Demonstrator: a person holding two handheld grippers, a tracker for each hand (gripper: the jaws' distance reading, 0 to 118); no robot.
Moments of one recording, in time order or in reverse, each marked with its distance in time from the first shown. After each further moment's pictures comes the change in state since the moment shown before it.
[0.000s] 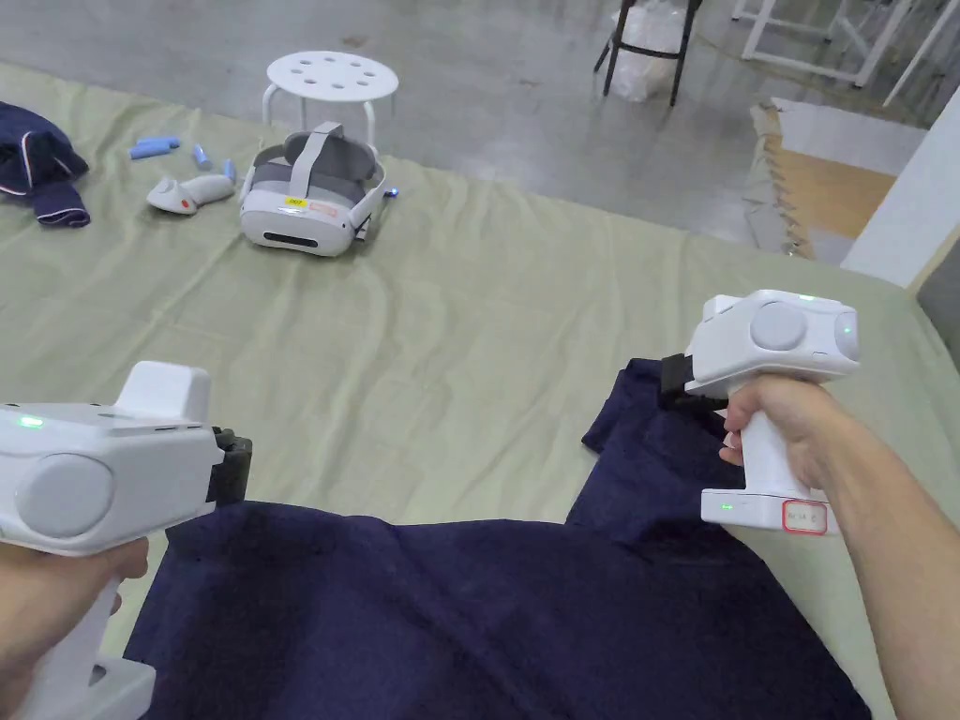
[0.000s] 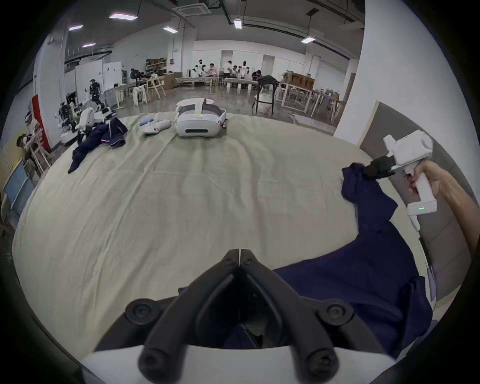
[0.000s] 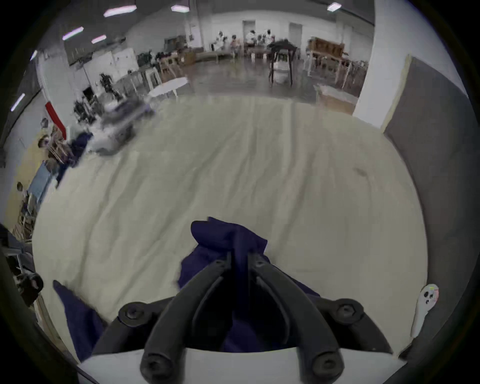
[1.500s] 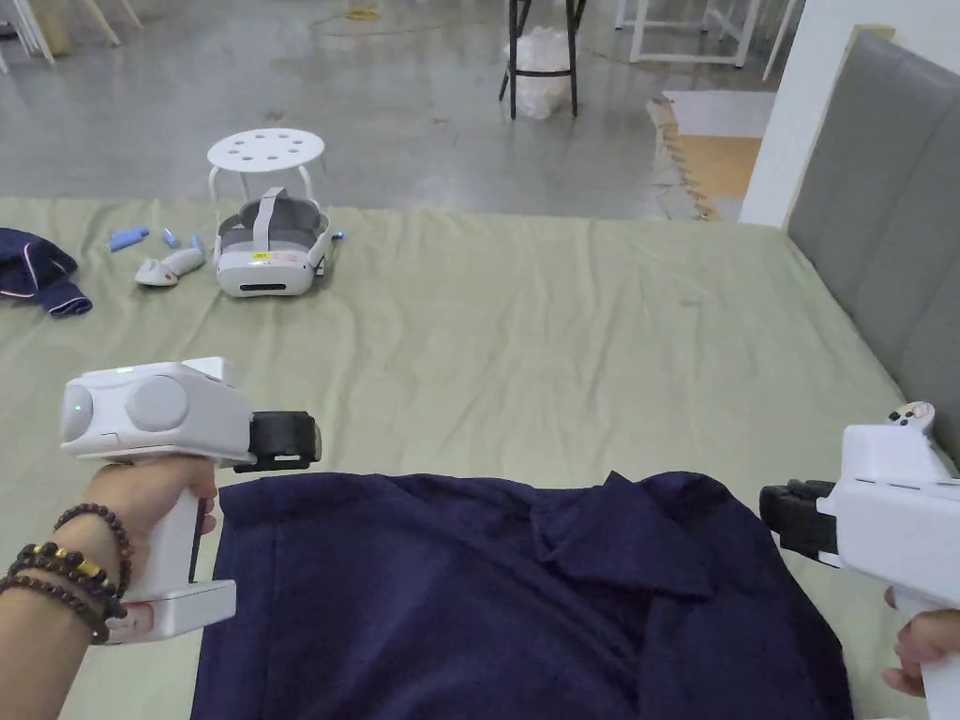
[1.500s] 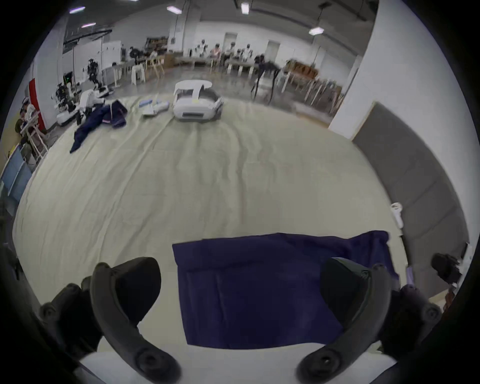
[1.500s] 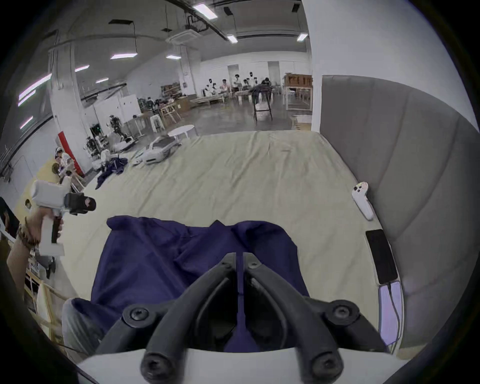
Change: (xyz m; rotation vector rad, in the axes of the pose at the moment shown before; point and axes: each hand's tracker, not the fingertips) left arm 0.010 0.014 0.020 -0.193 -0.005 0.060; right arm 0.033 -0.284 0.276 0.192 -0.031 -0.124
